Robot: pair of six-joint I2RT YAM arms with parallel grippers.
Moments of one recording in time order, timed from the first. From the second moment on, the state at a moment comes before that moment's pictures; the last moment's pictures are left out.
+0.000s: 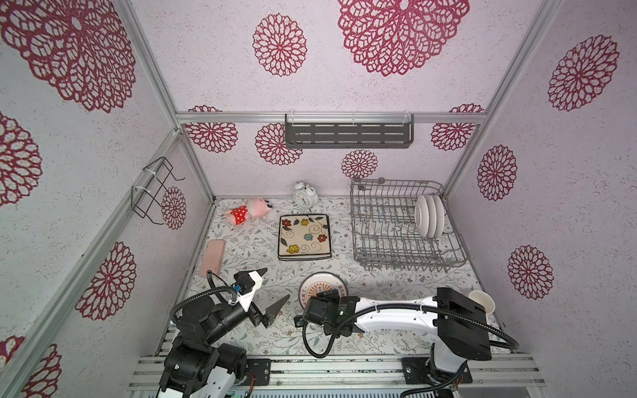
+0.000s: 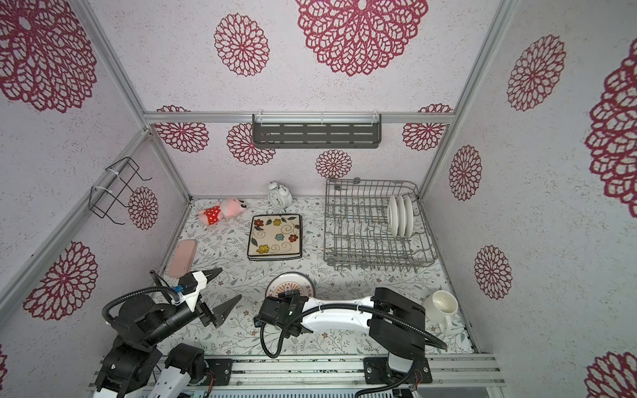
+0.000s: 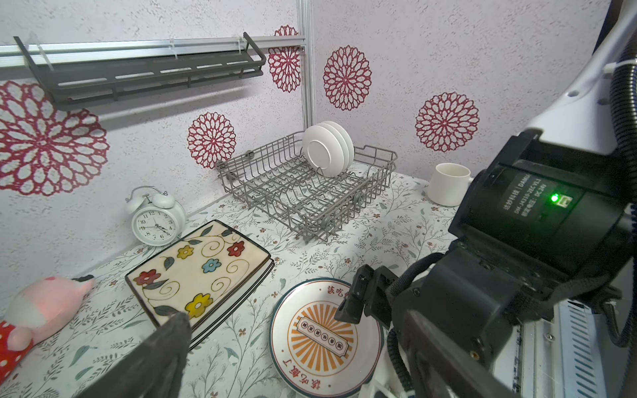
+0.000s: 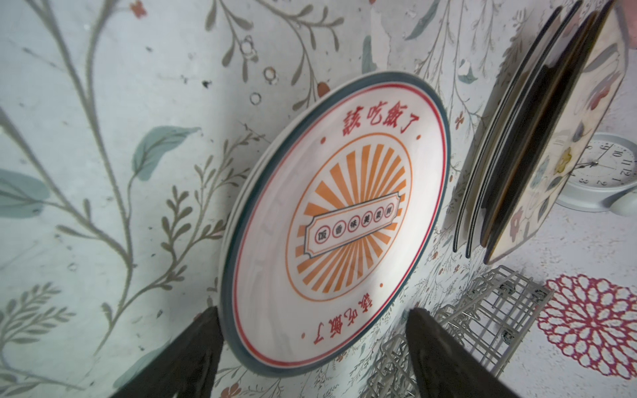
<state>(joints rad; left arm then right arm) -0.26 0.26 0.62 -0.50 0.56 0.15 1.34 1.71 1.12 -0.63 0.50 -0.57</state>
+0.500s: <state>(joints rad) -0.26 0.26 0.62 -0.49 0.56 0.15 1.28 1.64 1.14 -0.70 0.48 -0.53</state>
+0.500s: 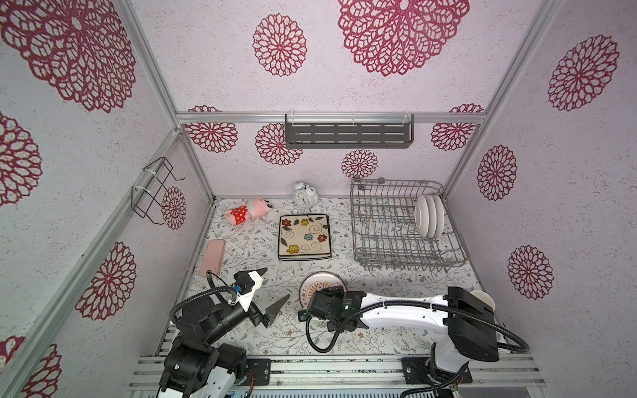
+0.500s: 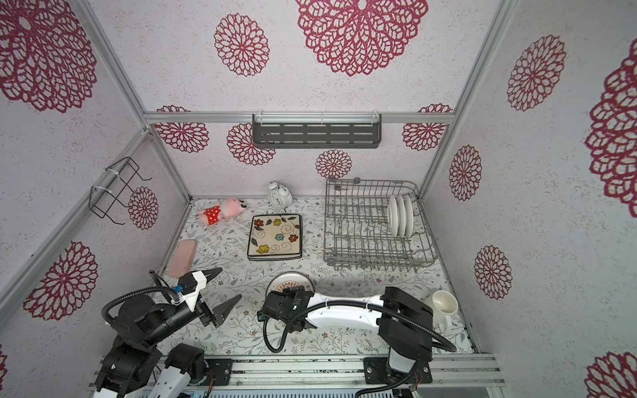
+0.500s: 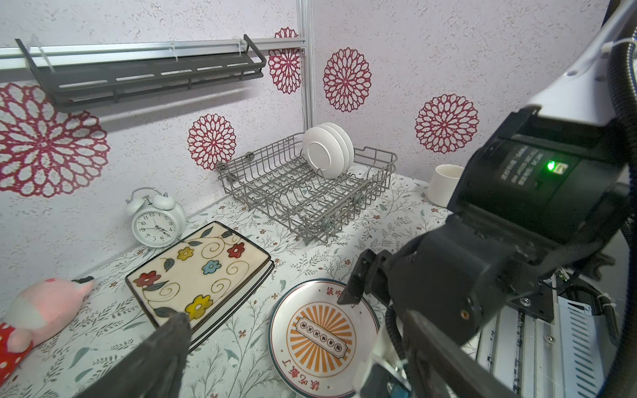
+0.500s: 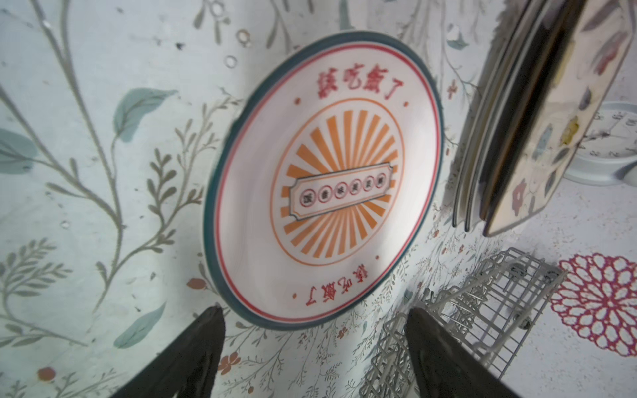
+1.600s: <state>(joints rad) -0.26 0.59 0.65 -0.24 0.62 0.10 0.01 1.61 1.39 -0.51 -0.02 0.08</state>
